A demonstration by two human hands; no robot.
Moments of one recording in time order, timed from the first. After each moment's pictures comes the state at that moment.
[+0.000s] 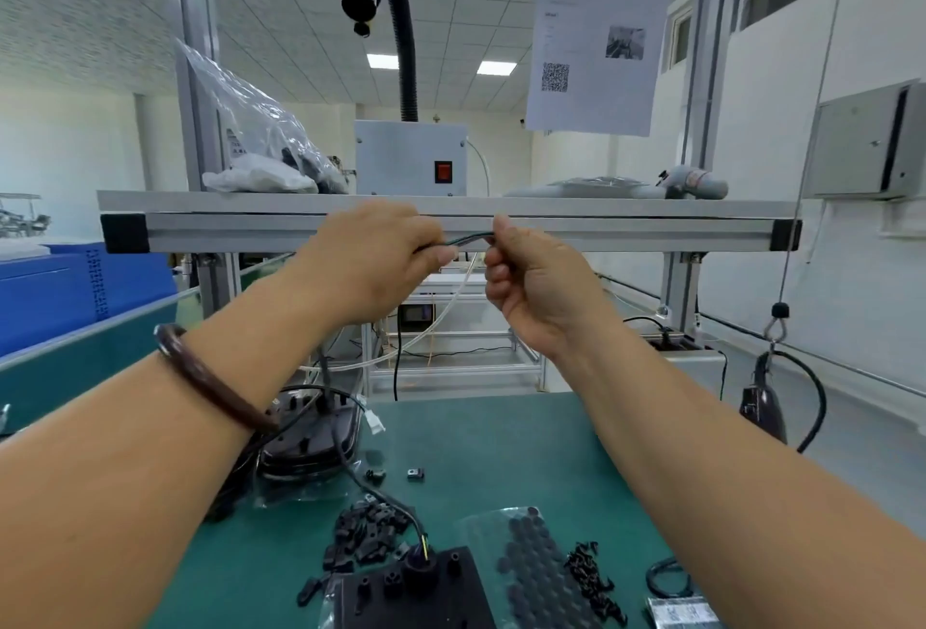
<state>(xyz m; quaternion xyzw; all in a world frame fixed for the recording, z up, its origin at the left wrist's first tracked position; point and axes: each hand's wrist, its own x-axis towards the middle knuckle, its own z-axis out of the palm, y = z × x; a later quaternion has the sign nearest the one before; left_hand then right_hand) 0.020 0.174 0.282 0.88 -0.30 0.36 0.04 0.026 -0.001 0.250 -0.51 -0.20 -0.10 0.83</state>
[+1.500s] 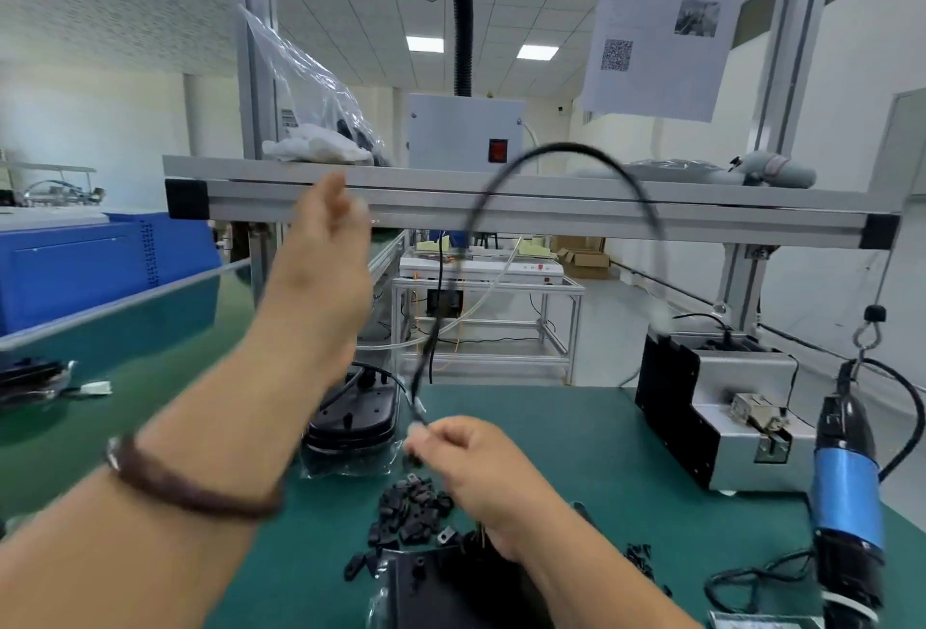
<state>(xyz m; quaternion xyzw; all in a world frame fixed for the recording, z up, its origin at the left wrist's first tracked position) 0.000 0.216 0.231 0.65 -0.10 0.31 0.69 0.005 0.074 0.099 -0.80 -0.13 0.03 0.58</state>
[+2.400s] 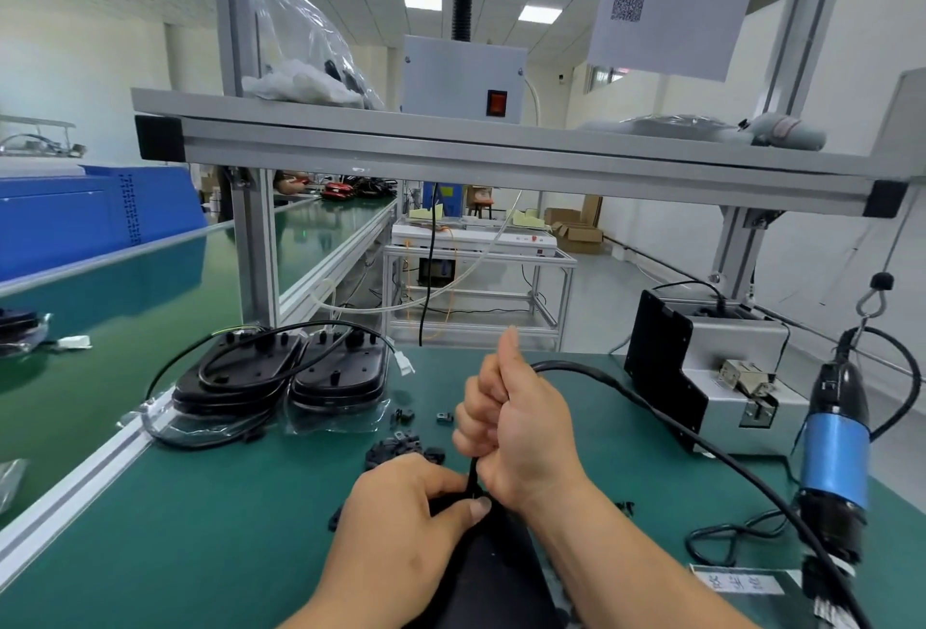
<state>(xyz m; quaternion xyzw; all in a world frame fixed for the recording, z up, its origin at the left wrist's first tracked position) -0.044 0.173 0.051 0.88 -0.10 0.15 0.44 -0.008 0.060 0.106 -0.49 -0.10 -0.01 0.87</state>
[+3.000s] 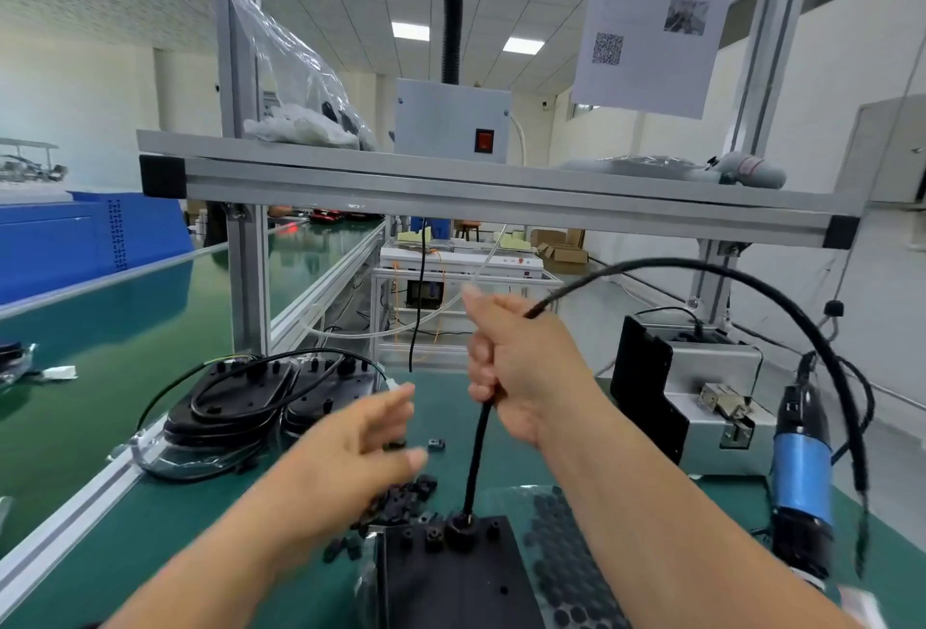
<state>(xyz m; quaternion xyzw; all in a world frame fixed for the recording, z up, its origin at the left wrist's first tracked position) -0.030 0.219 0.117 0.80 -0.17 0.01 0.58 -0.012 0.056 0.188 -0.62 -0.08 -0.05 0.78</state>
